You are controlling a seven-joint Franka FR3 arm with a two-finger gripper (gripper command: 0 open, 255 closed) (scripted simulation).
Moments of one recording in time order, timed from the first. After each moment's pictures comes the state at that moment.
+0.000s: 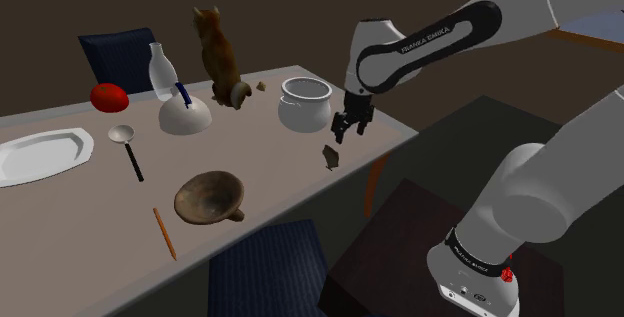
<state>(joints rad) -0.01 -0.26 -0.07 -2.55 -0.03 2.25 0.15</state>
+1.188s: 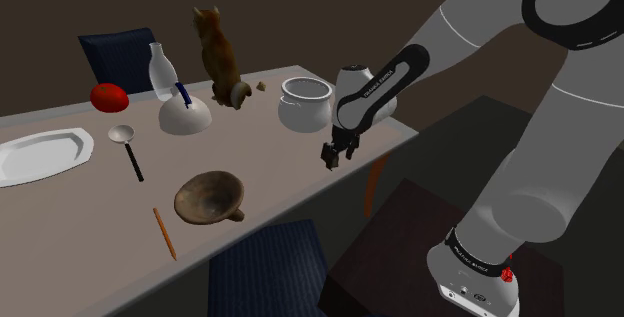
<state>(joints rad) -0.02 0.09 -0.08 -2.54 -0.01 2.58 0.14</state>
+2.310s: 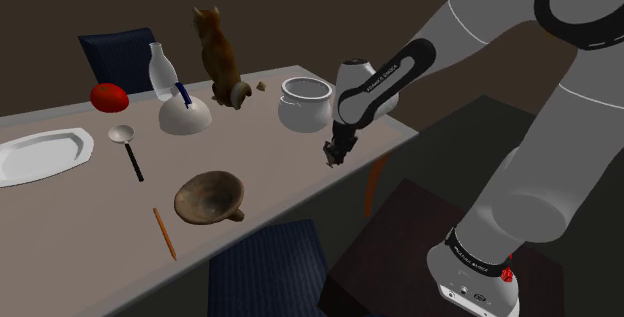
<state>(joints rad) -0.02 0.05 -0.08 -2.54 -0.02 2.53 0.15</state>
